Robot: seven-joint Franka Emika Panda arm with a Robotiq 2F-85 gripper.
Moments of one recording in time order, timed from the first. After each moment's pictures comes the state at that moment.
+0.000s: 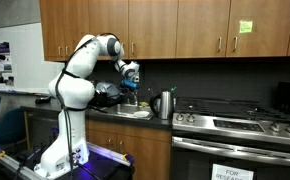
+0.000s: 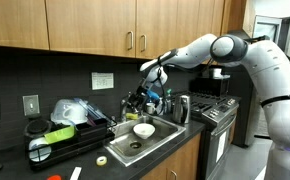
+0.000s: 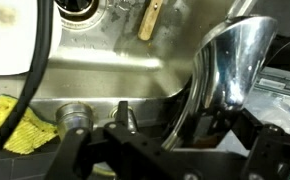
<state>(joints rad) -0.05 0.50 0.24 -1.62 0.50 2.37 -0.60</state>
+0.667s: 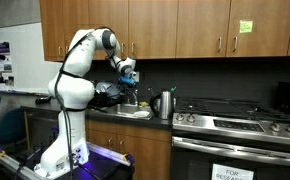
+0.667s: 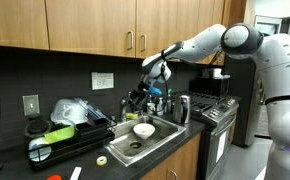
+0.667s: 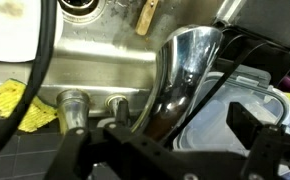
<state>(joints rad) -0.05 0.36 0.25 -1.77 0.50 2.45 -0.60</state>
